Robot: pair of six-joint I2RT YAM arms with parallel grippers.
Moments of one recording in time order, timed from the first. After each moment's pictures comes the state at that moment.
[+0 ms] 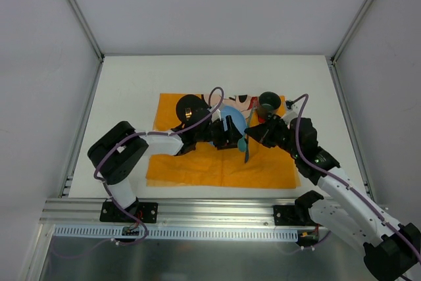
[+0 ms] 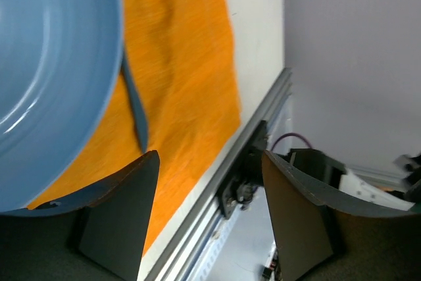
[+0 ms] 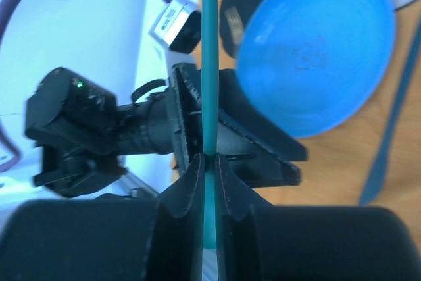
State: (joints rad) left arm -0.81 1.72 0.81 0.44 0.42 -1.07; right arm 0.54 0.80 0.61 -0.20 -0.17 0.87
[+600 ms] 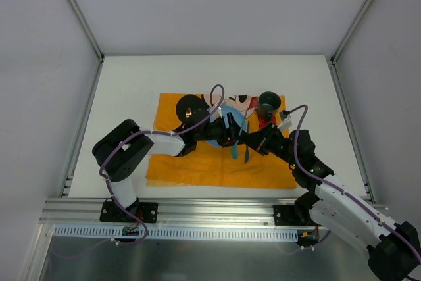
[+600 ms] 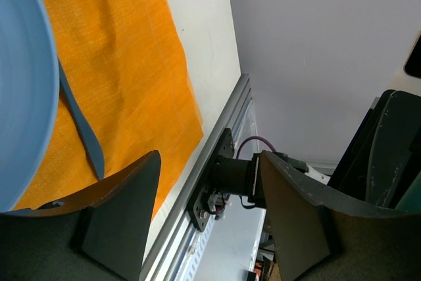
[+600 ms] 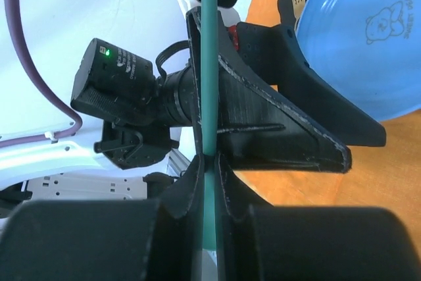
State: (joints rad) left arm -0.80 1.77 0.80 0.71 0.47 -1.17; right arm 0.60 0.74 0.40 0.15 -0.28 1.09
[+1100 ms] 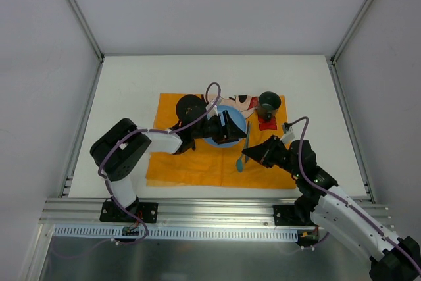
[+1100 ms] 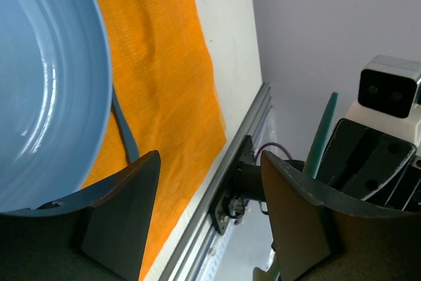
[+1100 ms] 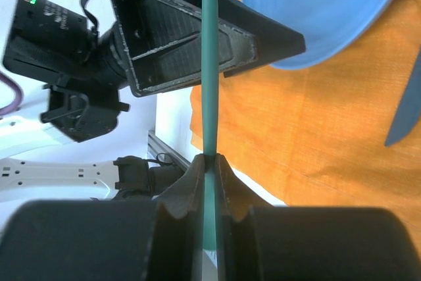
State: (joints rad) left arm -0.76 1.77 0.79 0.68 0.47 -1.12; right arm 0.60 0.56 0.27 -0.02 -0.26 1.10
